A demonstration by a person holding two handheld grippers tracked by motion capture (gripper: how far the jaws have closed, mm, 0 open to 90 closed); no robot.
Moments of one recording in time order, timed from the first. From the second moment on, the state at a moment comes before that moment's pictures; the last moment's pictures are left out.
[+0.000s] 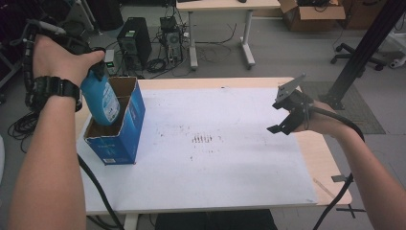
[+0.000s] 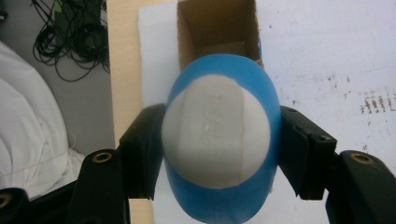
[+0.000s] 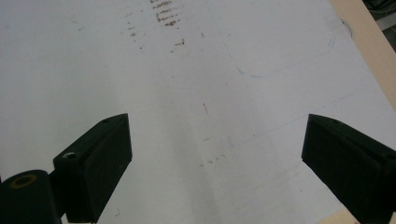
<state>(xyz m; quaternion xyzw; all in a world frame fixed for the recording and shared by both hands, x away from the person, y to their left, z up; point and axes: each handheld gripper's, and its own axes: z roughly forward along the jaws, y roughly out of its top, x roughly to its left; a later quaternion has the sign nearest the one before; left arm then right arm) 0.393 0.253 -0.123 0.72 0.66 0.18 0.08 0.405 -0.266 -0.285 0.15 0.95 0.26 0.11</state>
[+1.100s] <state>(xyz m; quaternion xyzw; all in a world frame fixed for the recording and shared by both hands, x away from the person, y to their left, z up) 0.407 0.262 -0.234 0.73 0.67 0.13 0.06 0.403 -0.263 -0.296 0.15 0.95 0.25 0.10</state>
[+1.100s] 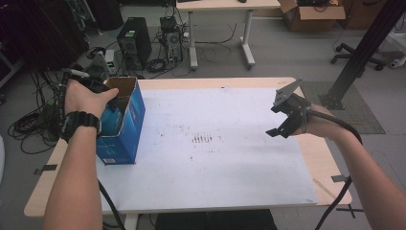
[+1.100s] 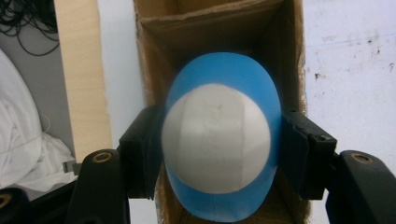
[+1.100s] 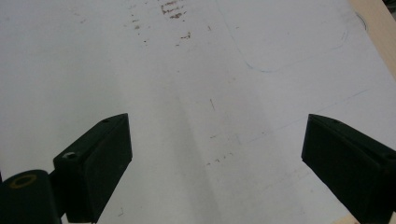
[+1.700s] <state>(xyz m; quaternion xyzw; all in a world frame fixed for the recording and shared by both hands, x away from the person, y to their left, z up) 0.407 0.261 -0.258 0.73 0.67 0.12 0.05 0.403 -0.260 -0.295 0.15 0.95 0.25 0.10</state>
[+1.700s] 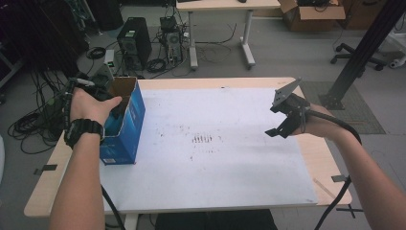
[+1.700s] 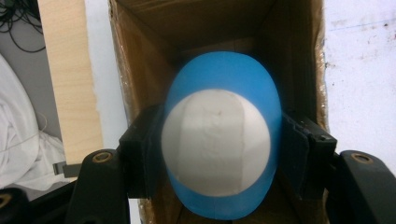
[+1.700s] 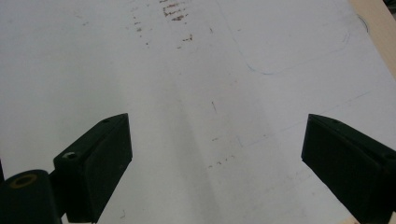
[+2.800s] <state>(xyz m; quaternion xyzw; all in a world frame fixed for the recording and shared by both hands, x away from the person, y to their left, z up) 0.406 0.261 -0.269 0.74 0.66 0.12 0.04 0.399 -0.261 -0.298 0.15 0.95 0.25 0.10</state>
